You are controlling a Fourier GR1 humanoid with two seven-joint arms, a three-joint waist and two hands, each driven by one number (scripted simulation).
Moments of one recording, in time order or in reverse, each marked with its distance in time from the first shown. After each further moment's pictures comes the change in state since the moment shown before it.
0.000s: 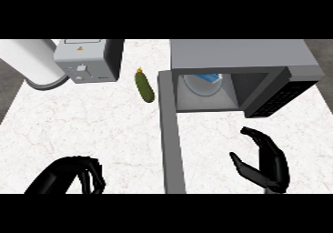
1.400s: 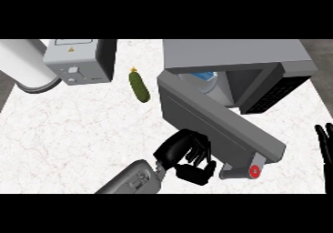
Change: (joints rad) left arm -0.736 0.005 -0.791 0.796 0.035 0.731 0.020; right arm 0.270 -0.187 -0.106 -0.624 -0.178 0.138 0.248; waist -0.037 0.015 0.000
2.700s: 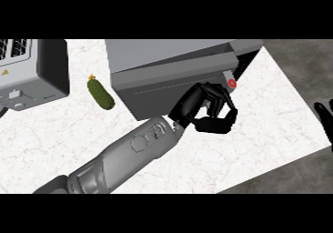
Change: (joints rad) left arm -0.438 0.002 -0.043 0.214 0.530 0.253 -0.143; right arm -0.161 -0.138 0.037 -0.213 -0.158 0.141 0.196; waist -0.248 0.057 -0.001
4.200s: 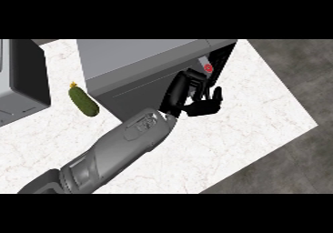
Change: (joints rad) left arm -0.040 0.053 -0.018 0.037 0.159 0.199 -0.057; right arm -0.117 -0.163 -0.110 -0.021 -0.147 0.043 0.137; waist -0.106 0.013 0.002
